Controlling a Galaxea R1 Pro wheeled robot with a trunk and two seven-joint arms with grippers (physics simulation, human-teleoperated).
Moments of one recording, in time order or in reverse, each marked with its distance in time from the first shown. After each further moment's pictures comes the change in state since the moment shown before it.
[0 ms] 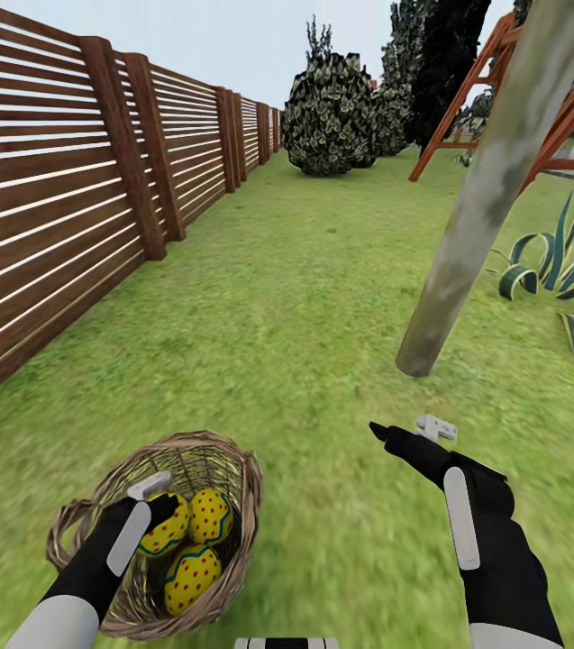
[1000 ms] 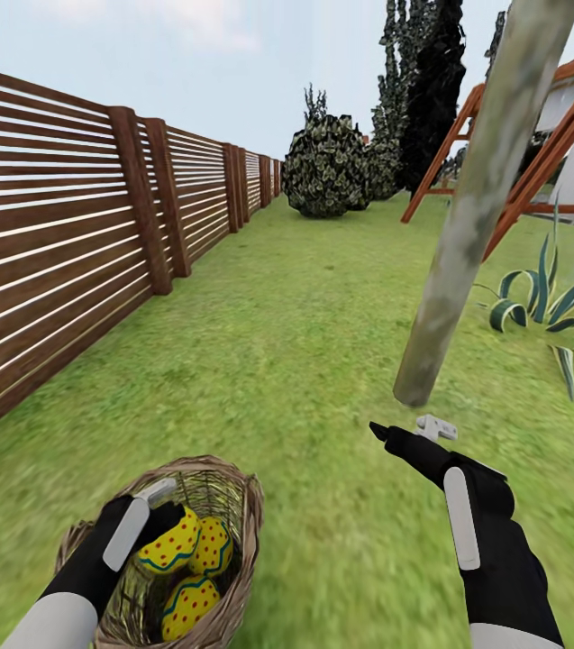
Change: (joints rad) left arm -0.007 0.007 -0.002 0.000 0.095 0.155 0.008; right arm 0.000 0.000 0.000 0.000 0.000 0.000 0.000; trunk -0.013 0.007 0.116
